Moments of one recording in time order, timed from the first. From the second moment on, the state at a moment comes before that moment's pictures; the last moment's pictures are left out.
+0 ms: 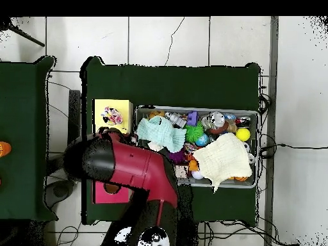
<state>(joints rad) 0.19 -0.79 -0.30 1.69 0.33 0.55 1.72</state>
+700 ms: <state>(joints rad) 0.08 -0.81 -0.27 1.79 0.23 0.49 1.72</state>
